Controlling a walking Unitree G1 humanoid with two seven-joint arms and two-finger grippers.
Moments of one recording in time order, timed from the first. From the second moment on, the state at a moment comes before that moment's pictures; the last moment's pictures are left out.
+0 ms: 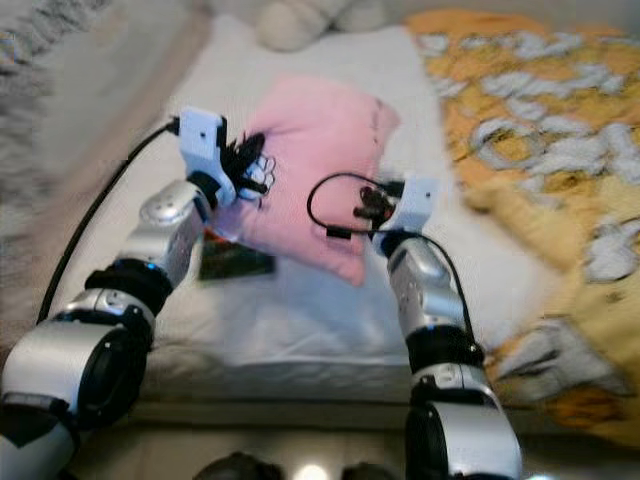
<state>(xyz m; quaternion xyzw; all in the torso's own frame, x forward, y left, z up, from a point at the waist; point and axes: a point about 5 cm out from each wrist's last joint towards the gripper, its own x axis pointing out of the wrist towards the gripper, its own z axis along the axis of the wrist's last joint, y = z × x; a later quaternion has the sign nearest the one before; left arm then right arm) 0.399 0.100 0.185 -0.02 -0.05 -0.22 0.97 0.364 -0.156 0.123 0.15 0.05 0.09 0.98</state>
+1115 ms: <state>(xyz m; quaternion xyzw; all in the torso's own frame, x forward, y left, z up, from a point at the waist) 0.393 0.112 0.156 0.02 -0.02 -0.14 0.99 0.362 -0.139 0.107 0.12 0.09 0.11 0.98</state>
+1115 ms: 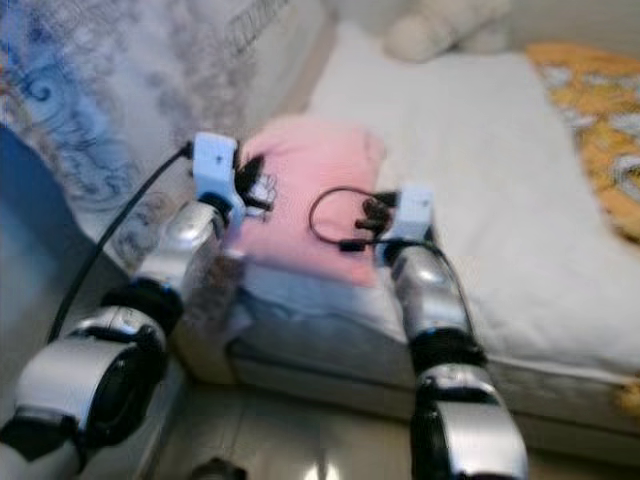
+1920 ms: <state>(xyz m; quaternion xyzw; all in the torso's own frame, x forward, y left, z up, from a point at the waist) 0.387 0.045 0.153 0.01 0.02 -0.14 0.99 0.374 -0.192 0.110 -0.01 0.13 0.07 0.99</state>
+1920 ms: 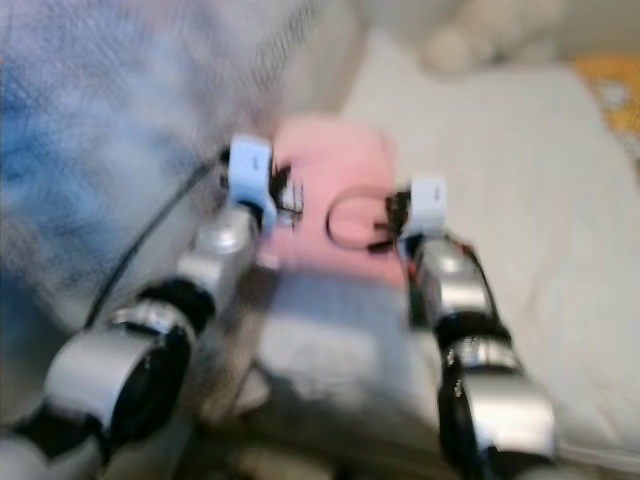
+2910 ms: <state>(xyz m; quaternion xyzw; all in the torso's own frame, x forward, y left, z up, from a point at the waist) 0.366 0.048 0.103 -0.03 0.10 -0.09 0.99 0.362 -0.155 0.071 -0.09 0.22 0.11 0.96</state>
